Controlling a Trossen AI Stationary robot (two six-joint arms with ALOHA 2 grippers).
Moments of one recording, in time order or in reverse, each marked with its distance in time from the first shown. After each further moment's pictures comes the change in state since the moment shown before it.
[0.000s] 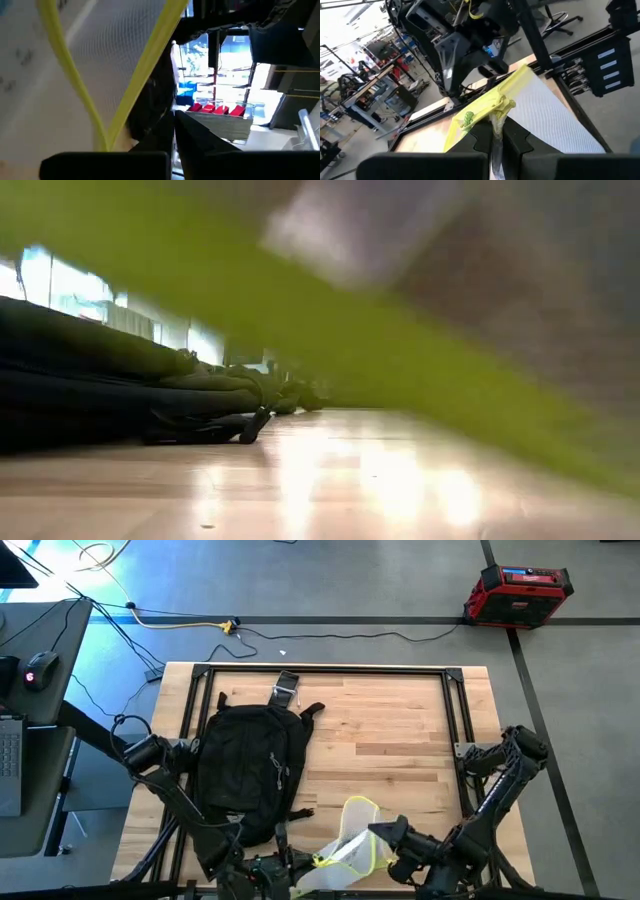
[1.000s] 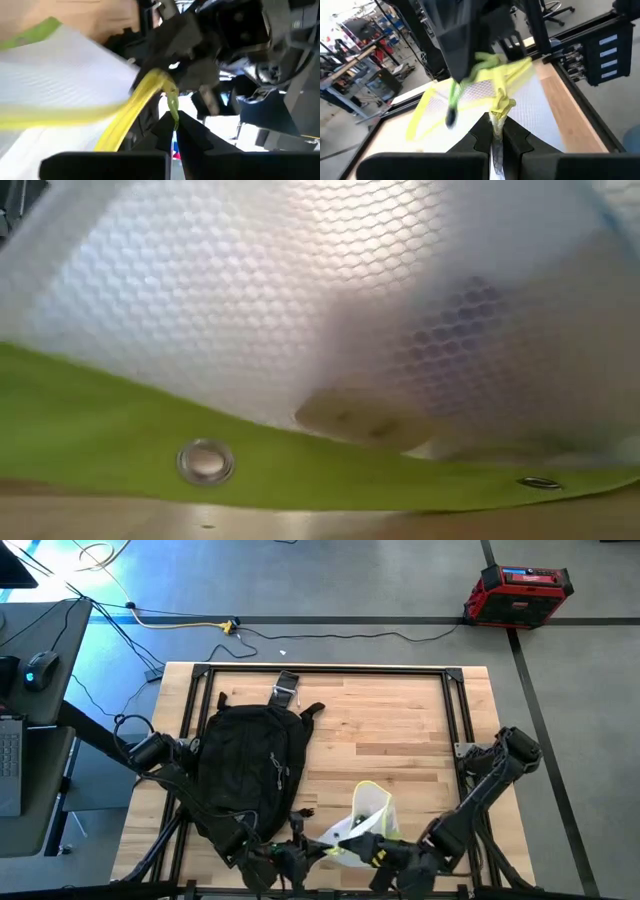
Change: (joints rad) left arm 0.077 0.010 -0.045 -0.049 0.130 -0.123; right arm -0.099 0.053 0.002 0.480 -0.231 -0.589
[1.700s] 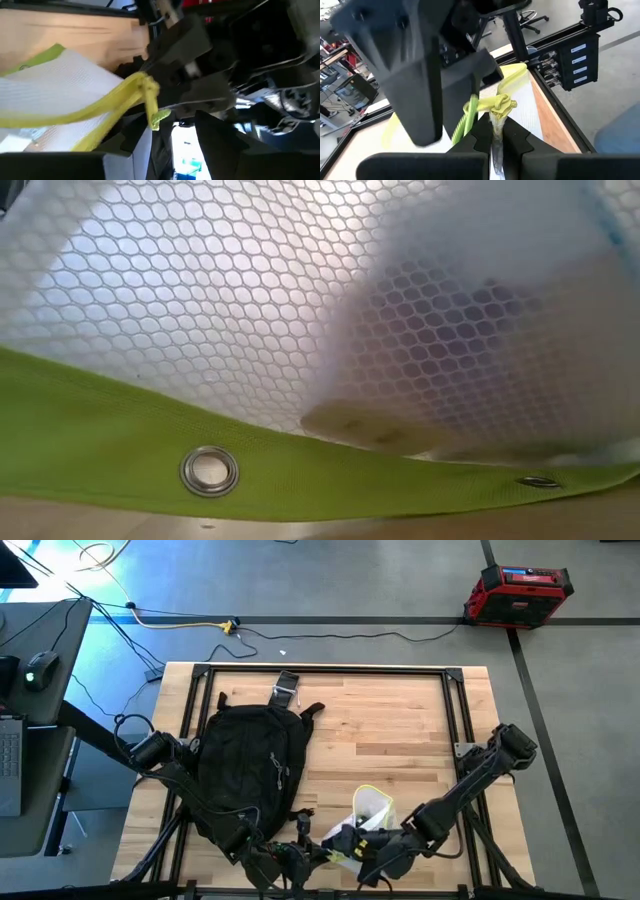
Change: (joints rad) left arm 0.033 -0.002 -0.001 0.018 0.146 -0.009; right arm -0.124 0.003 -0.005 0.119 -0.314 -0.088
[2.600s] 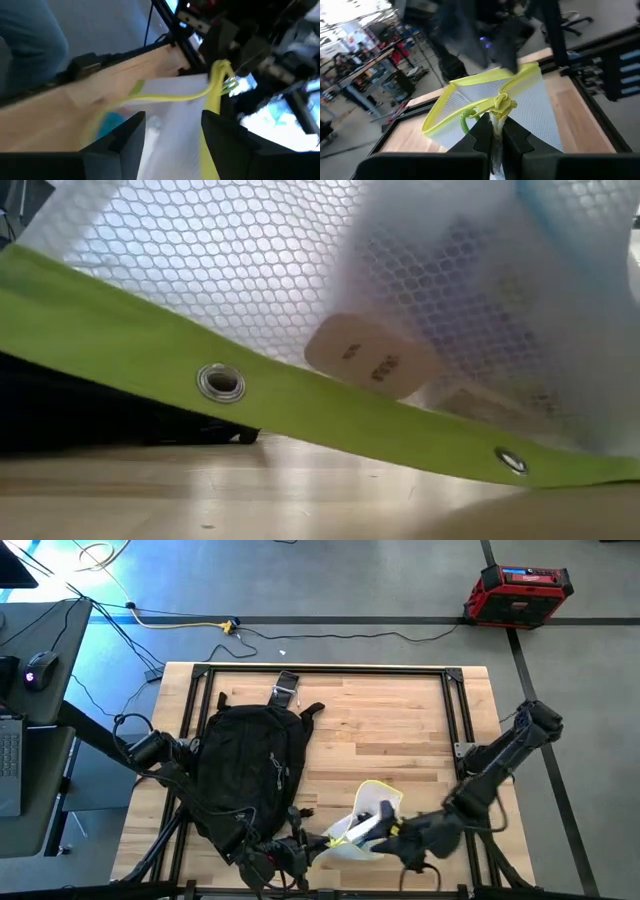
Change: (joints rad) left arm -0.014 -0.010 0.000 0.053 -0.202 0.044; right arm 0.069 -0.332 -0.307 -0.069 -0.147 0.512
